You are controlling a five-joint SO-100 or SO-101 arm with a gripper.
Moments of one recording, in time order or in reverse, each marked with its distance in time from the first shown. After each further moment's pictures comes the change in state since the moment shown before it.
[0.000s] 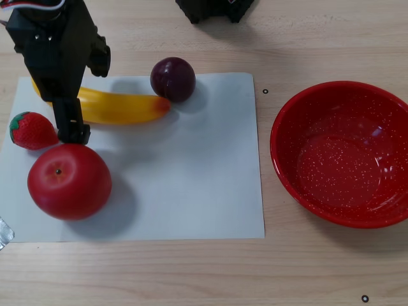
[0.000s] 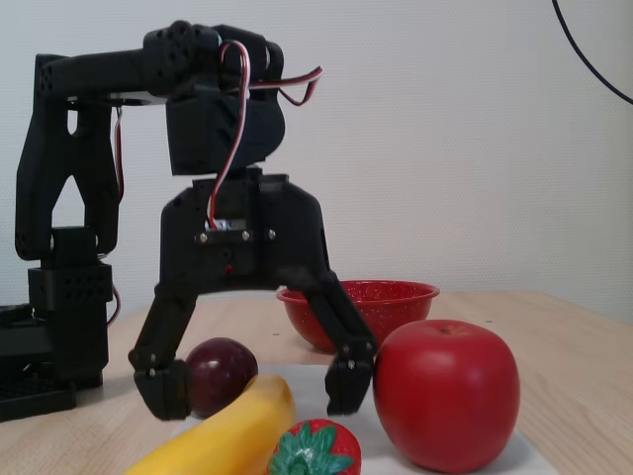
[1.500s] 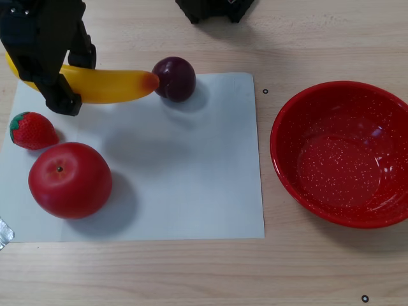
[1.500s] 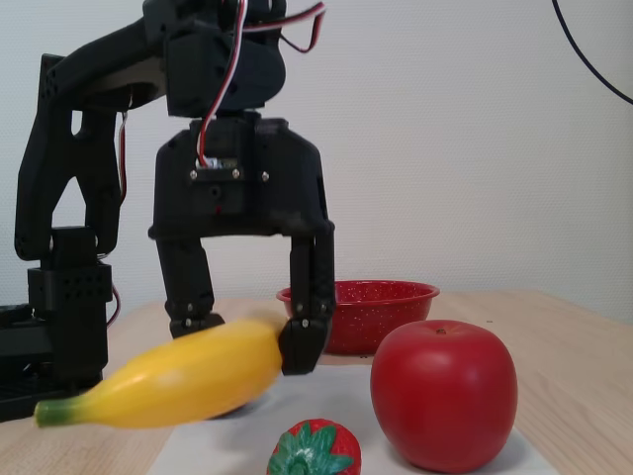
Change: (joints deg) arm -0.7 -3.4 -19.2 25.9 -3.6
